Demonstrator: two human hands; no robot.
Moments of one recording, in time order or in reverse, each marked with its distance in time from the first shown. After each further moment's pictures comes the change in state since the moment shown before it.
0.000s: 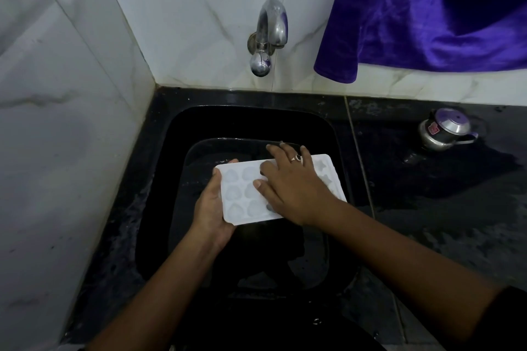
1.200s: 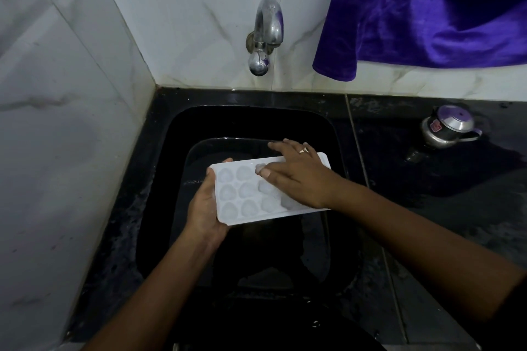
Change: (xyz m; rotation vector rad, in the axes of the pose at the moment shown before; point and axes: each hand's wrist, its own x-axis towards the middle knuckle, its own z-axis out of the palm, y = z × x) left_hand 0.005 0.003 -0.005 -0.032 -0.001 -0.022; right_hand 0.001 0.026 -0.023 0.250 -0.133 -0.056
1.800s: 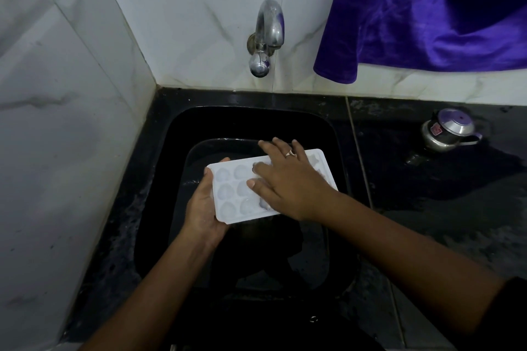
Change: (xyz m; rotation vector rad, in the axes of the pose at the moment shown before) left_hand -0.007 0.005 0.004 0.000 -0.015 0.066; right_hand 0.008 -0.018 0.013 -0.270 0.096 -0.059
